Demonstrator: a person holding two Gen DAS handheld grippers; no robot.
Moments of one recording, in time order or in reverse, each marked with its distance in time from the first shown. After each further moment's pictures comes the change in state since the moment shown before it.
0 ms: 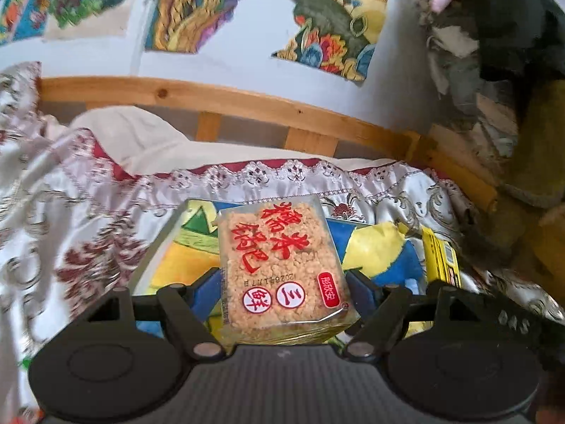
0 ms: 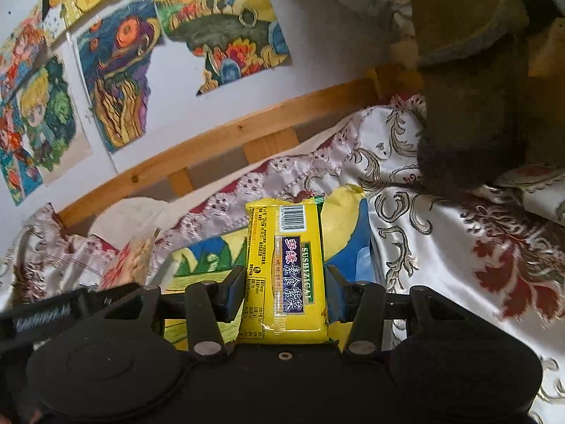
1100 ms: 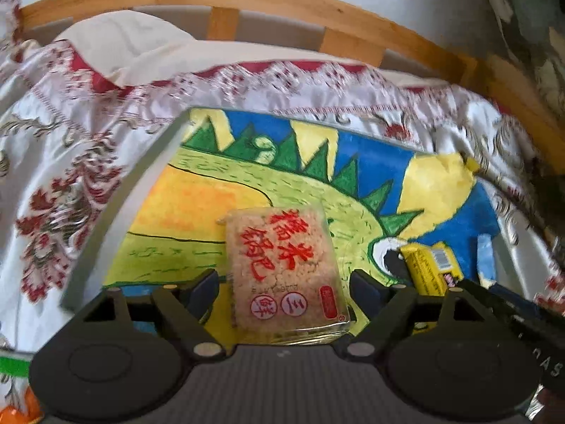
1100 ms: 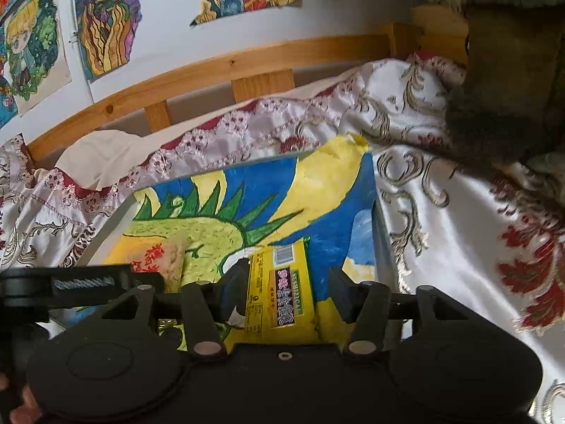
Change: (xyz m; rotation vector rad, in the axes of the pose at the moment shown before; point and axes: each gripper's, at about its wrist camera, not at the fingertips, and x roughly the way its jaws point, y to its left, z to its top) left arm 0.091 0.016 -0.017 -0.058 0.252 0.078; right arm 0.052 0.003 -0.021 -0.140 0.126 -0.078
